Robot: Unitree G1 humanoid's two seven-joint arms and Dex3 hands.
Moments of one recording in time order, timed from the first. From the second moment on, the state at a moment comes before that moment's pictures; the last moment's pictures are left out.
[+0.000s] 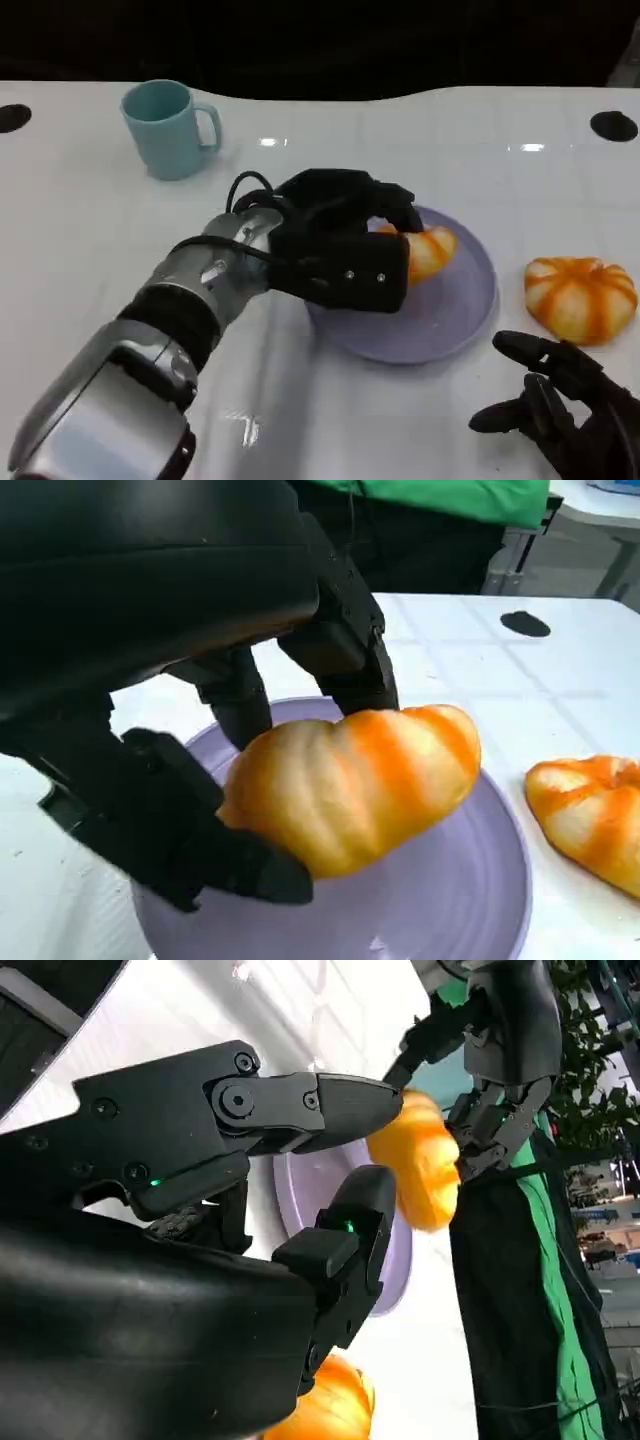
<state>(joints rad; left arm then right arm) -0.97 0.02 -0.50 1.15 0.60 -0.44 -0.07 0.25 0.06 -0.06 0.03 0.29 -0.09 0.30</state>
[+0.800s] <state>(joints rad) -0.98 0.15 -0.45 1.02 0.53 -0.44 -0.28 0.25 0.06 -0.06 0.03 0.29 -0.08 0.29</state>
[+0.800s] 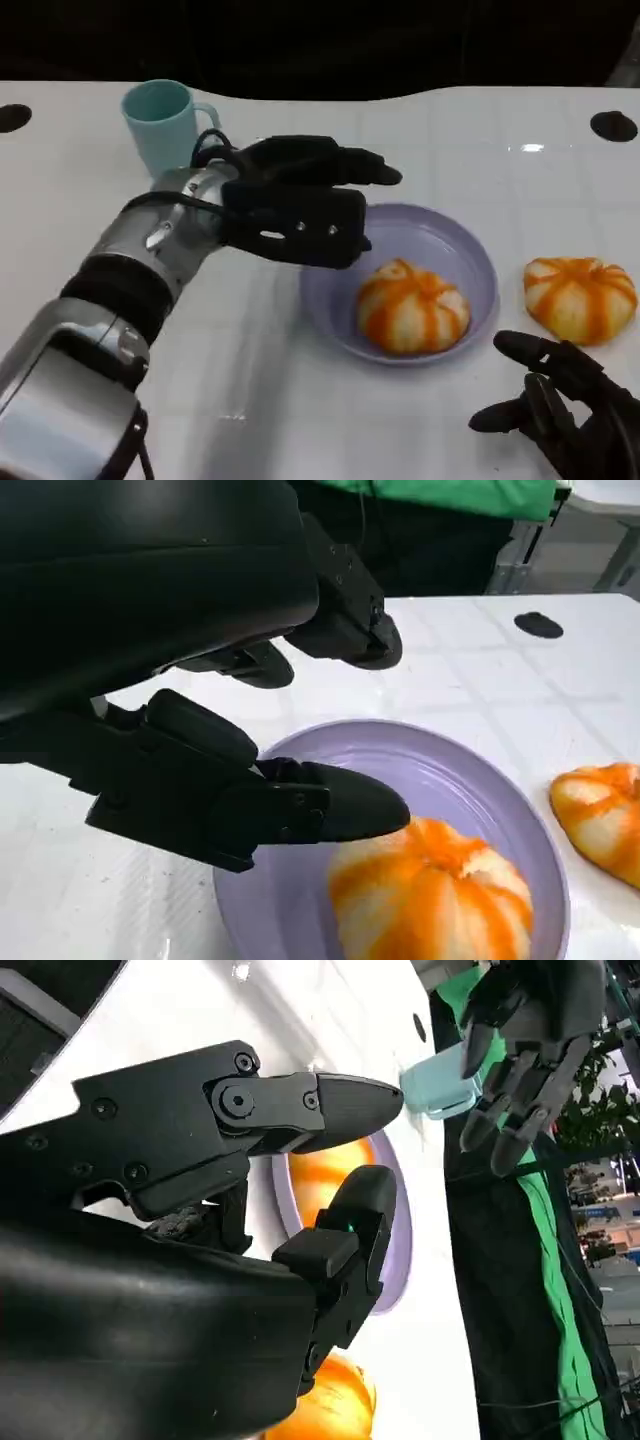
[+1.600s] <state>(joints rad) -0.45 0.06 0.00 0.39 -0.30 -0.05 -0.46 0.25 0.06 -0.06 0.02 0.30 -0.07 0.30</state>
